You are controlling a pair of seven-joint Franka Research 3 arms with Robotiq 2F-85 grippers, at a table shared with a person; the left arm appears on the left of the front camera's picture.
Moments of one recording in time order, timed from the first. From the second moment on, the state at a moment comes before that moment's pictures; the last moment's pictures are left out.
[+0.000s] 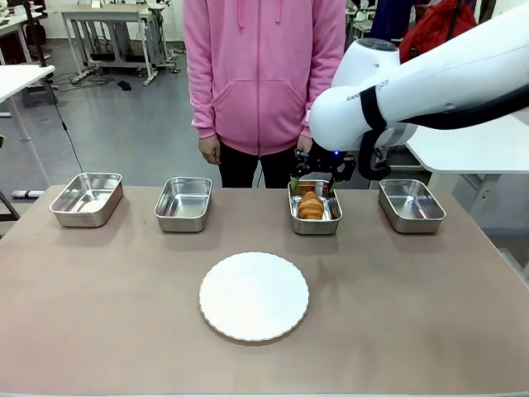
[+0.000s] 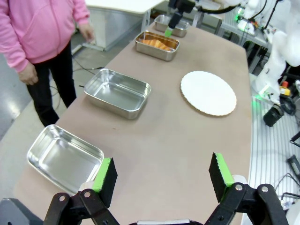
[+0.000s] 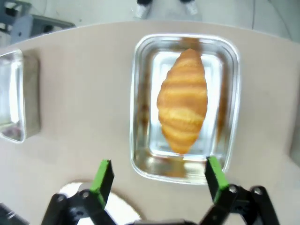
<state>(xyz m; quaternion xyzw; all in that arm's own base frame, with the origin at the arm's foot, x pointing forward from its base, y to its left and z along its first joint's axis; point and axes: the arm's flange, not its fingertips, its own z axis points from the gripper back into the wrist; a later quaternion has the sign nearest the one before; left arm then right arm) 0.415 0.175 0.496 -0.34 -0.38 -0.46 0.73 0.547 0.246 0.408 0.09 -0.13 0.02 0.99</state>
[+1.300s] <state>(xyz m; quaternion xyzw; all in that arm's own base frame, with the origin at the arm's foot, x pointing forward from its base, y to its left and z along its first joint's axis) 0.415 0.175 0.497 -0.34 -0.38 -0.46 0.73 0.364 0.228 0.416 0.06 -0.21 0.08 0.97</state>
